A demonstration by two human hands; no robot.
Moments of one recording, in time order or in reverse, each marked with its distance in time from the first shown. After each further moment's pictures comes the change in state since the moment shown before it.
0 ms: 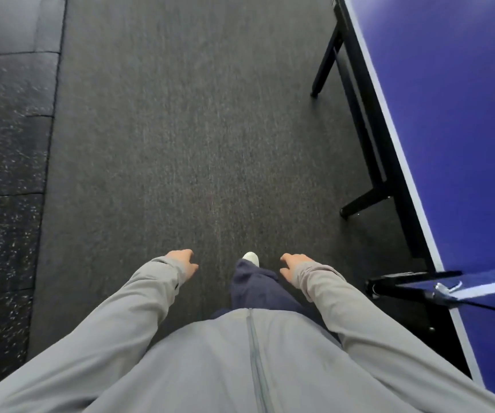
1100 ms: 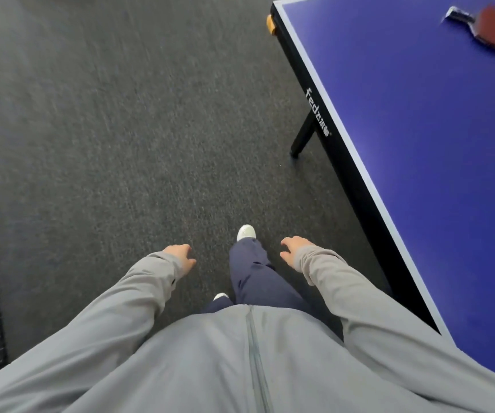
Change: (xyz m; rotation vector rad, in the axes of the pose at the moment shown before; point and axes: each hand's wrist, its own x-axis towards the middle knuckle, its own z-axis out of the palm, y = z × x) left_hand 0.366 0.120 -0.523 0.214 -0.009 0.162; right_hand 0.300 -0.098 -0.515 0.175 0.083 0.145
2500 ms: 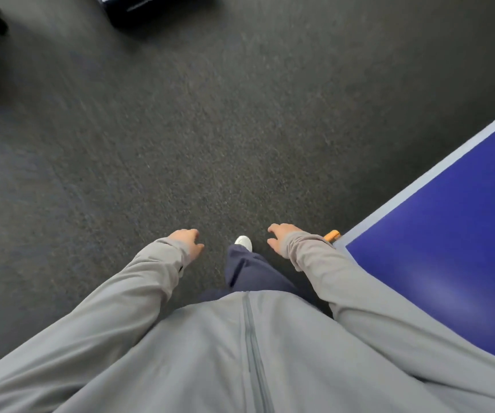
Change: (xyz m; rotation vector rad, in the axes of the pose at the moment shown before) left_hand 0.467 0.051 -0.691 0.237 0.015 0.145; right_hand 0.427 -0.241 -0.612 0.246 -0.012 0.046
